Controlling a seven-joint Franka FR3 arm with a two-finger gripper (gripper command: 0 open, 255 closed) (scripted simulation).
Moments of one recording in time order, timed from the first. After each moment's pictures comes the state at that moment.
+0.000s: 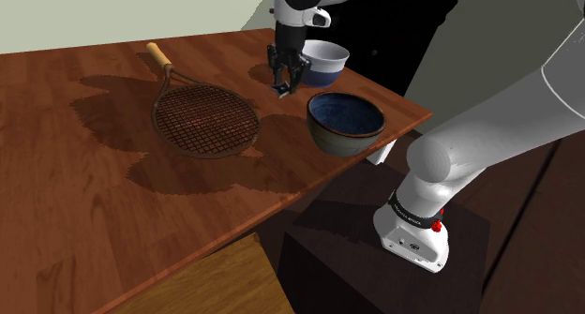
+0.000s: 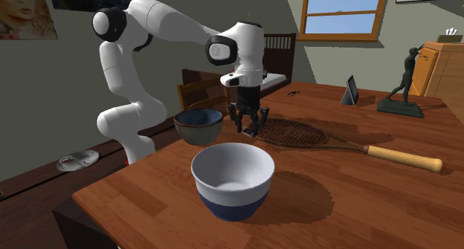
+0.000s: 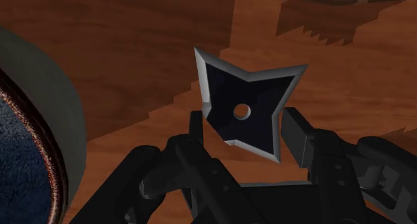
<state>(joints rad) -0.42 -0.39 0.50 -2.29 0.20 1.94 1.65</state>
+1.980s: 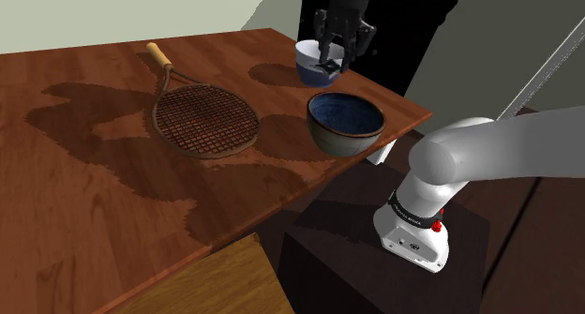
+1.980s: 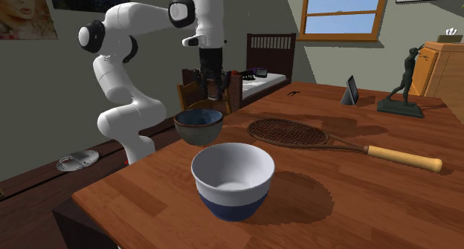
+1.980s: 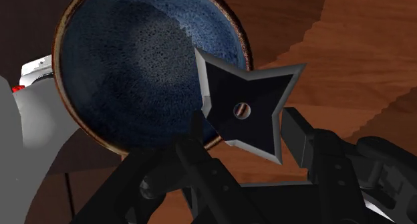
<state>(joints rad) -0.34 -0.82 0.35 -2.32 0.25 1.54 1.58</state>
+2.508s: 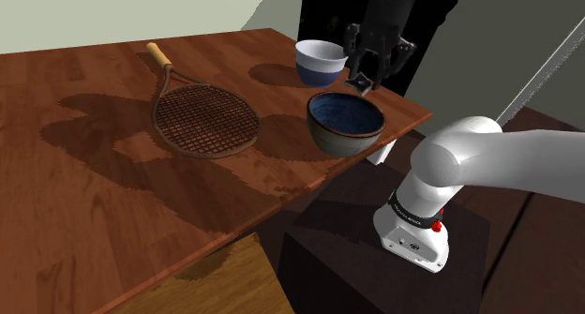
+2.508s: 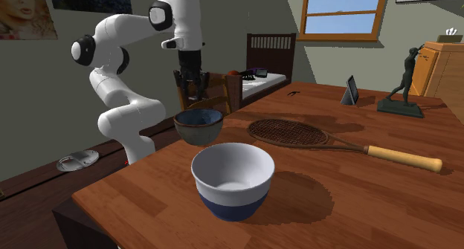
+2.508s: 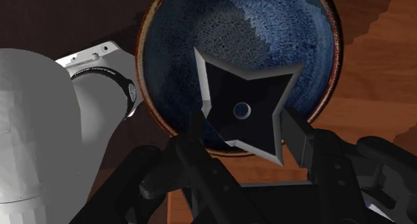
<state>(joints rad) -0.28 -1.07 0.29 -2.46 0.26 1.42 1.56</state>
